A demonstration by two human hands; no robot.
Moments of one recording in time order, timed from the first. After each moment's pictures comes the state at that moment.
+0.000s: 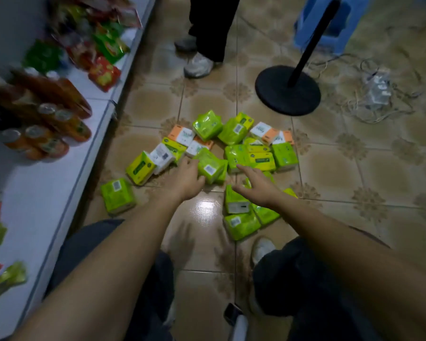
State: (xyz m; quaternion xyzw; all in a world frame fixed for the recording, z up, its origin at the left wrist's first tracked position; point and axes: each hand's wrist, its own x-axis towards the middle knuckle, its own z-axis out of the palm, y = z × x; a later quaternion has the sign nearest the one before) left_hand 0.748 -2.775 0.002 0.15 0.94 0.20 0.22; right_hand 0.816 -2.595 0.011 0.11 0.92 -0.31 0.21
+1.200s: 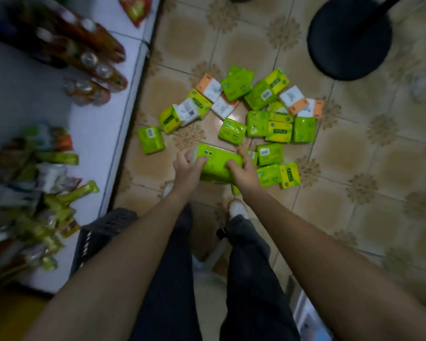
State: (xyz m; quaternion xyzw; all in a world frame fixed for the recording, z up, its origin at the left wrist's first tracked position) left_hand 0.731 -2.763 0.158 -0.35 0.71 0.54 0.28; right_hand 0.743 -2.636 0.161 0.37 0.69 -0.57 0.26
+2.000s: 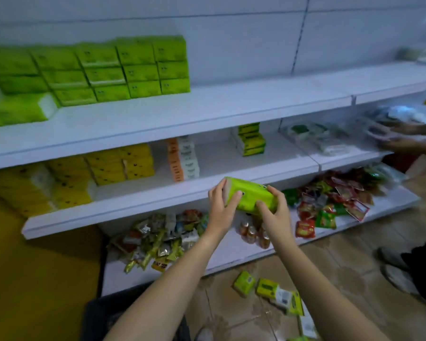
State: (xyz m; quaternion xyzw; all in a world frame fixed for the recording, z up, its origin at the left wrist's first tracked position) left_hand 0.832 -2.929 0.574 -0.33 0.67 0.58 -0.34; right_hand 0.749 -2.831 0.578 -0.27 0.71 -0.62 0.19
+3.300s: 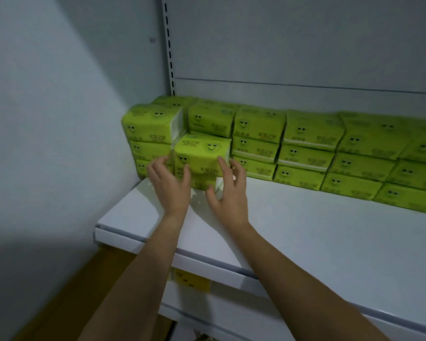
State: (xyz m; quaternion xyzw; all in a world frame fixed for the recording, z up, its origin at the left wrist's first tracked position) left_hand 1.120 -3.423 0.682 -0.57 0.50 0.03 -0.65; right_hand 1.007 -3.392 0.674 -0.69 0.47 -0.56 0.03
